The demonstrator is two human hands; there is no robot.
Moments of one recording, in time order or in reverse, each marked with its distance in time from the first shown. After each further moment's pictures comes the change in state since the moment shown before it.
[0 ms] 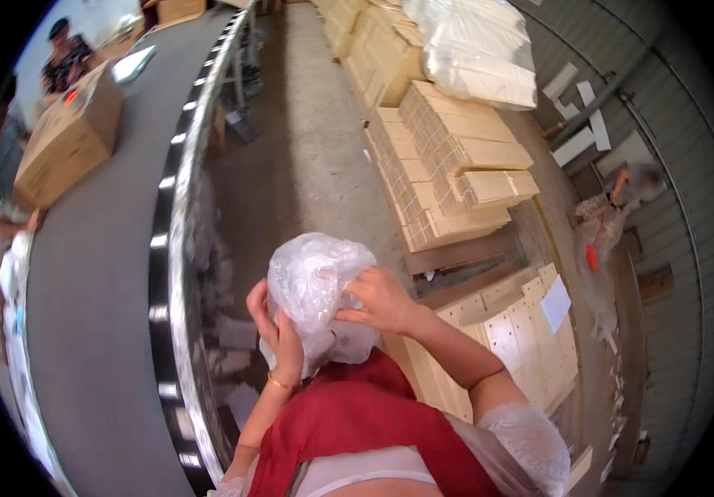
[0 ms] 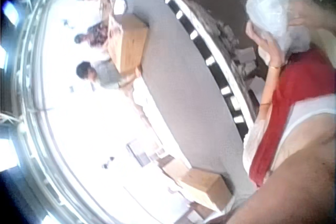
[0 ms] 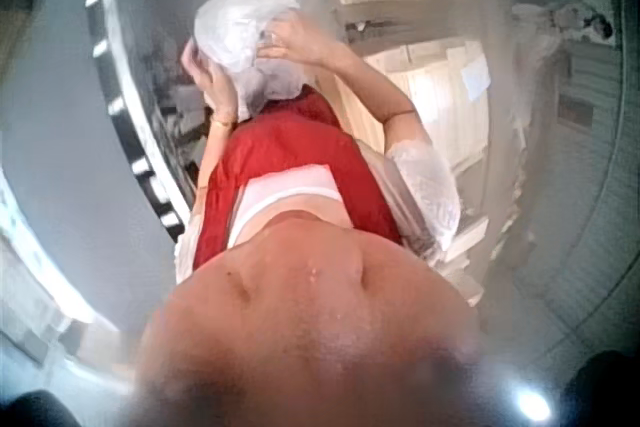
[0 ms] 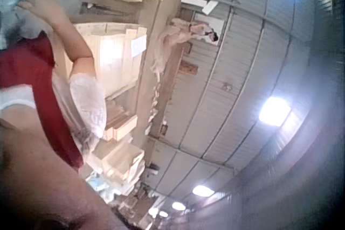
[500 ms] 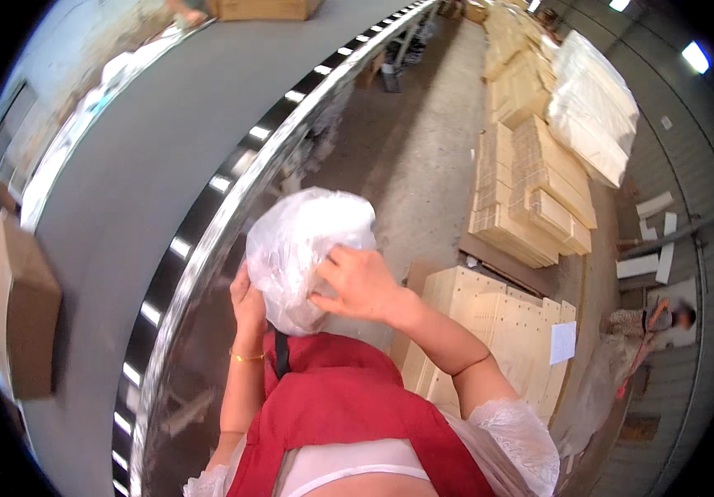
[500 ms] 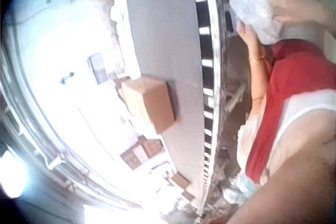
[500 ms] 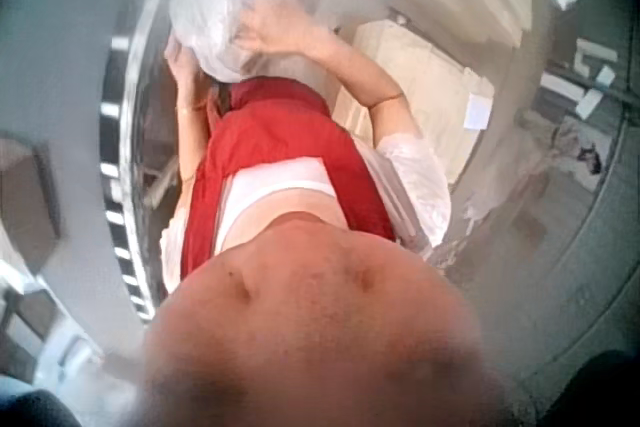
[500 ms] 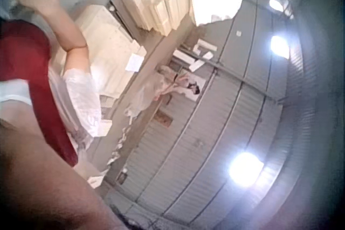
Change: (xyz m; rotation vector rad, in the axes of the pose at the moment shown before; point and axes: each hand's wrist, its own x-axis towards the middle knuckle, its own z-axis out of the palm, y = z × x) left_hand -0.408 0.171 -0.164 -0.140 0.465 -0.251; right_hand -0.245 -0.307 0.071 0.042 -0.104 -0.579
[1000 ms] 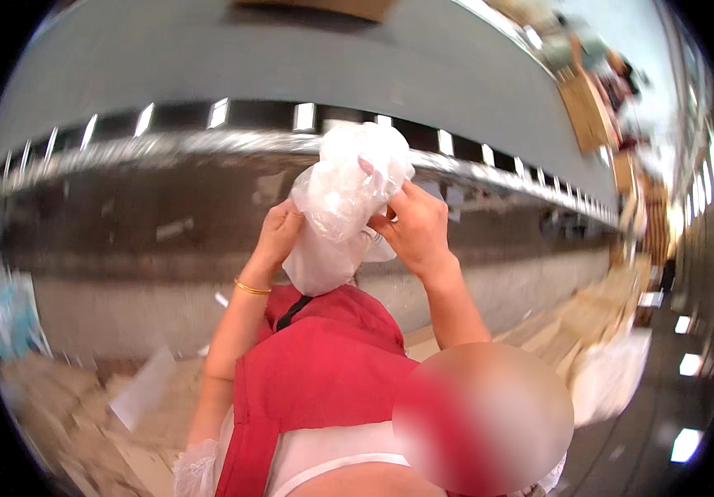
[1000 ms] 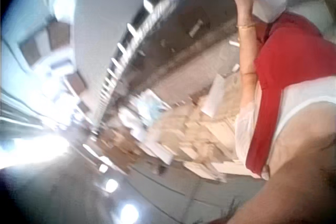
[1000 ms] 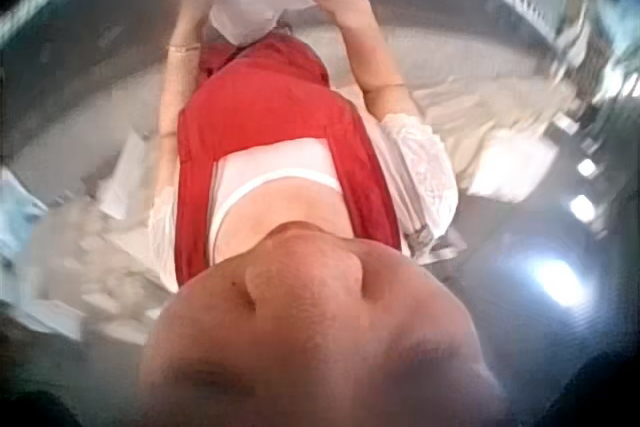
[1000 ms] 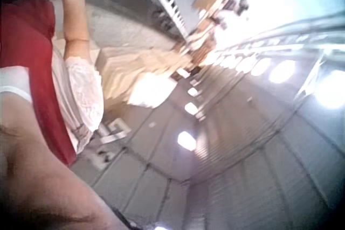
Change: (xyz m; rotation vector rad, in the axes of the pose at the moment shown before) left_hand -0.443 0.041 -0.374 0.009 0.608 0.162; right_hand -0.021 -0.499 0.169 0.276 -0.339 -0.561
